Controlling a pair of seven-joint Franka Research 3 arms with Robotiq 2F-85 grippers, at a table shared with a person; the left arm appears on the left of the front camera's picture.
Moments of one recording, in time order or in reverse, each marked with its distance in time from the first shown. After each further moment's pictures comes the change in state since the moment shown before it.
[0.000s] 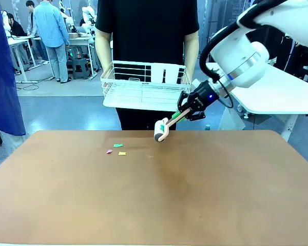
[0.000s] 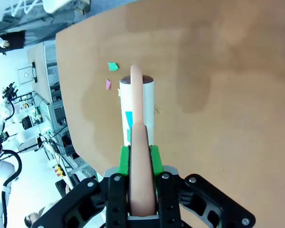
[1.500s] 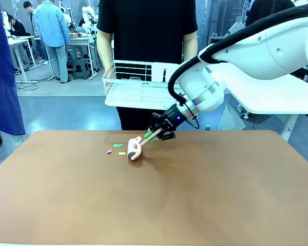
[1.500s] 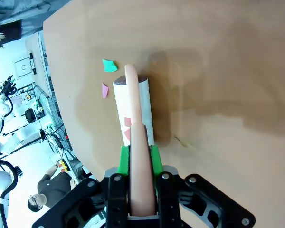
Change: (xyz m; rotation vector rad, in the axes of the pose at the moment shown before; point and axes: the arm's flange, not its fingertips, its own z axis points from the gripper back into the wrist) left arm 0.000 0.000 0.000 0.000 0.000 0.000; right arm 0.009 0.012 -0.131 0.028 0.080 -0.031
